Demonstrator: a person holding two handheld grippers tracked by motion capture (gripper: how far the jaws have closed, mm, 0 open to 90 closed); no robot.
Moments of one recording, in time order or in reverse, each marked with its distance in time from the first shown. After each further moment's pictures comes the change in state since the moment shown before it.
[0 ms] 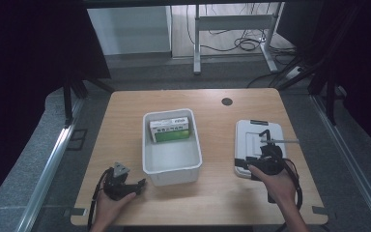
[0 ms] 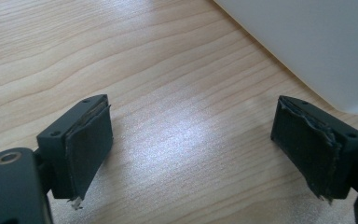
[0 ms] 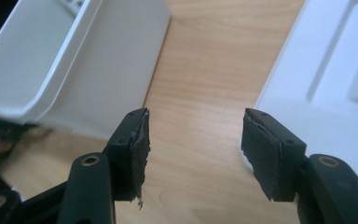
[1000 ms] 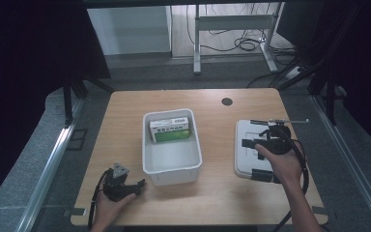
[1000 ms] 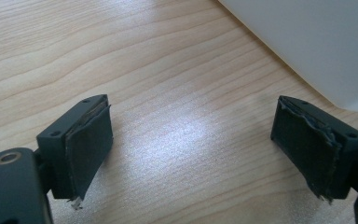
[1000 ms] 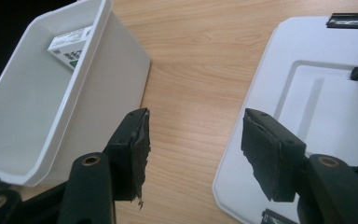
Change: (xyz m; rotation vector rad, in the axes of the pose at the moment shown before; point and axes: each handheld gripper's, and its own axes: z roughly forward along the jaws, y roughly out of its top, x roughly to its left) left arm -0.001 -0.002 -0.002 -0.004 0.010 -0.009; right arm -0.010 0.049 -0.015 -0.038 -0.055 0.042
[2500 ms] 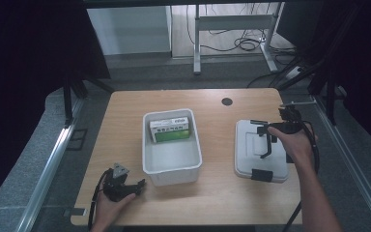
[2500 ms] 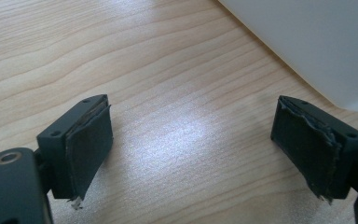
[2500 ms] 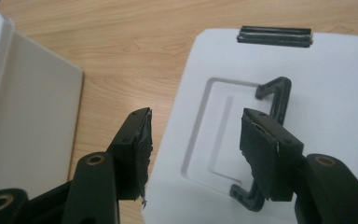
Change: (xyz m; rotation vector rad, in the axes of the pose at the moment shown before) left arm 0.000 0.000 0.000 0.002 0.000 -0.001; right arm -0.057 0.050 0.011 0.124 -0.144 0.076
